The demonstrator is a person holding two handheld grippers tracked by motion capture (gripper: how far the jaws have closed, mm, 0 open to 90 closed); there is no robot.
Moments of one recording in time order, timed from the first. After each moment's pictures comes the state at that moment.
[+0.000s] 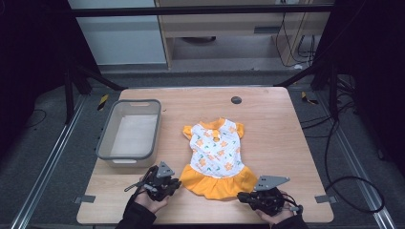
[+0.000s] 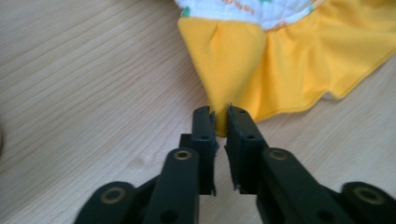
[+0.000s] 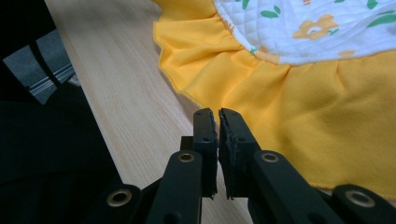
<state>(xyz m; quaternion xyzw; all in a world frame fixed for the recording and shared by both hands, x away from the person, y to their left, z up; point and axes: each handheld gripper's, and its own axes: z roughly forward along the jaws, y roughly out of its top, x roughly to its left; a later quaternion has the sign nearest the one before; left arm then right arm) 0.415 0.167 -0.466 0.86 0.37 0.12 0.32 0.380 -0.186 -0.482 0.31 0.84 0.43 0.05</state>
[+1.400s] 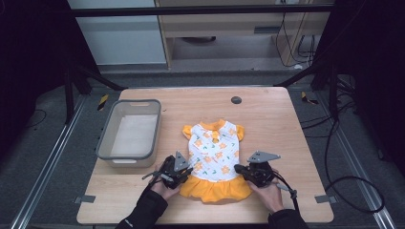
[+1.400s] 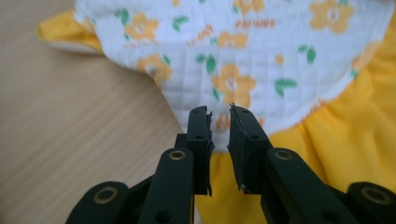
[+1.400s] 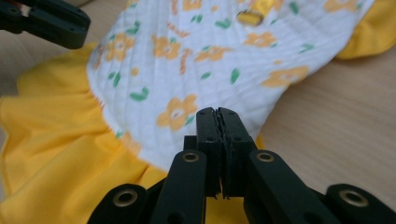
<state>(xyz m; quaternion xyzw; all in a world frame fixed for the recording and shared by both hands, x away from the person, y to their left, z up) 0.455 0.129 -0.465 0.86 0.30 0.21 0.34 0.455 -0.174 -0.487 0.39 0.80 0.44 0.13</state>
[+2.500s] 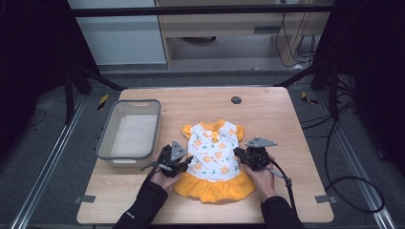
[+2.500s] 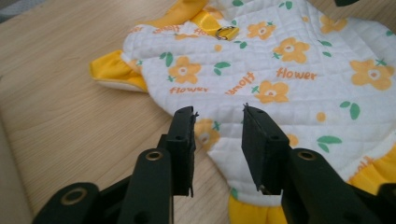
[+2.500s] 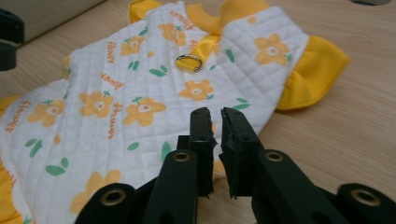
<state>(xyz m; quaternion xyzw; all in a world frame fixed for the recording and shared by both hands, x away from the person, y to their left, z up) 0.473 0.142 -0.460 0.84 0.32 0.23 0.37 0.497 -0.171 -0.487 0.43 0.77 0.44 0.18</state>
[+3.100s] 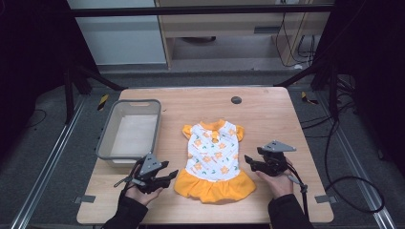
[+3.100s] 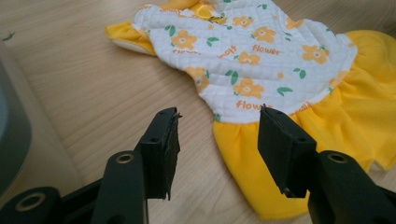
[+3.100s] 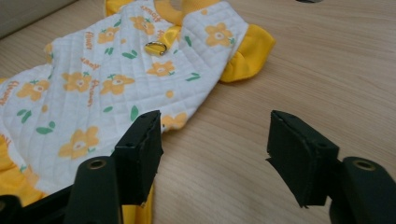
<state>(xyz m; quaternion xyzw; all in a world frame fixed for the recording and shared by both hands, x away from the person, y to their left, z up) 0.426 0.203 -0.458 0.82 0.35 0.18 0.42 0.470 -0.213 -0.474 0.45 0.76 0.42 0.21</state>
